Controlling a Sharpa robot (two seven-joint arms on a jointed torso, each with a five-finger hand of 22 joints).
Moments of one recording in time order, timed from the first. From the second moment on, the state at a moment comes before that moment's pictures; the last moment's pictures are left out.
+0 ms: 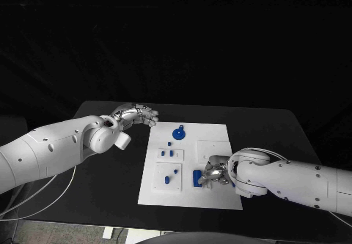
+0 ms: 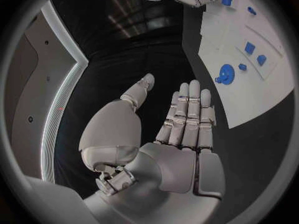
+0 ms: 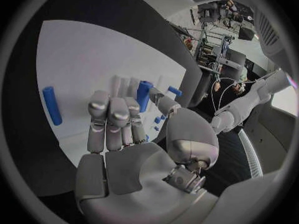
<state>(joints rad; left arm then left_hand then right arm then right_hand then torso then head) 1.18 -0.75 -0.08 1.20 -0.23 -0.02 0.19 0.98 -0.12 0.44 -0.27 0.12 0.77 0.19 0.36 0.44 1.14 0.13 0.12 0.19 0.93 0.11 0.51 0.45 0.04 0.63 0.01 0.59 1.22 1.08 -0.73 -0.18 1.55 -1.13 -0.02 -0.51 0.72 -0.09 0.66 -0.19 0.05 1.02 0.08 0.26 0.61 1.17 -0.02 1.15 1.22 1.31 -0.12 1.21 1.04 0.20 1.20 -0.08 1.09 1.31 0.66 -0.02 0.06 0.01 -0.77</state>
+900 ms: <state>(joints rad) 1.18 -0.75 -0.08 1.21 -0.23 -0.02 0.19 0.98 -0.12 0.44 -0.27 0.12 0.77 0.19 0.36 0.44 1.14 0.13 0.12 0.19 0.94 0.11 0.50 0.45 0.04 0.63 0.01 0.59 1.22 1.13 -0.95 -0.15 1.58 -1.12 -0.02 -0.47 0.81 -0.18 0.65 -0.25 0.05 1.02 0.09 0.26 0.62 1.17 -0.02 1.15 1.22 1.31 -0.12 1.21 1.04 0.20 1.21 -0.08 1.09 1.31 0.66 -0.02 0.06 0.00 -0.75</state>
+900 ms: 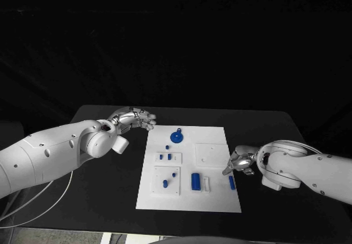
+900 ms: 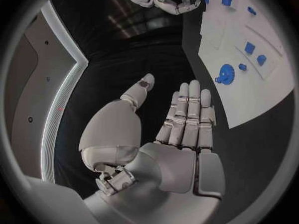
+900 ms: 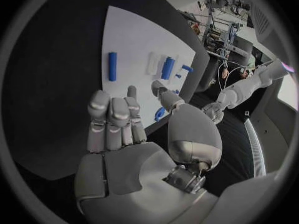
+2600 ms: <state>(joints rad) 1.18 -0.76 -0.08 1.21 -0.23 -0.02 0.19 0.98 -0.12 0.44 -0.27 0.12 0.77 0.19 0.36 0.44 1.14 0.13 0.12 0.19 0.94 0.11 0.50 0.45 0.04 0.63 0.01 0.59 1.22 1.04 -0.89 -0.16 1.48 -1.27 0.03 -0.58 0.87 -0.08 0.83 -0.23 0.05 1.03 0.09 0.26 0.72 1.15 -0.02 1.12 1.21 1.31 -0.12 1.19 1.04 0.20 1.20 -0.06 1.09 1.31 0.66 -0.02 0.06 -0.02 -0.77</state>
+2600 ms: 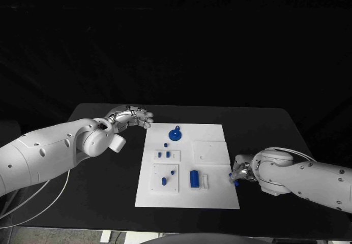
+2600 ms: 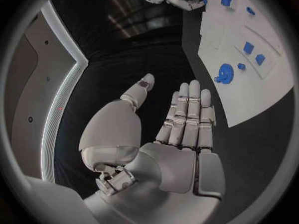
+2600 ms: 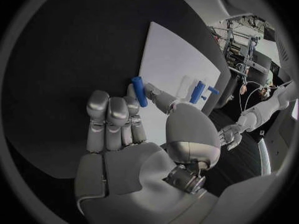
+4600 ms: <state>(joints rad) 1.18 -0.75 -0.08 1.21 -0.23 -0.02 0.18 0.98 -0.12 0.44 -0.26 0.12 0.77 0.19 0.36 0.44 1.14 0.13 0.12 0.19 0.94 0.11 0.50 0.46 0.04 0.63 0.01 0.59 1.22 1.06 -0.80 -0.17 1.56 -1.03 -0.08 -0.49 0.70 -0.01 0.88 -0.15 0.05 1.07 0.08 0.26 0.62 1.19 -0.03 1.15 1.22 1.32 -0.13 1.19 1.04 0.21 1.20 -0.05 1.09 1.31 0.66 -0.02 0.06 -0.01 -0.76</state>
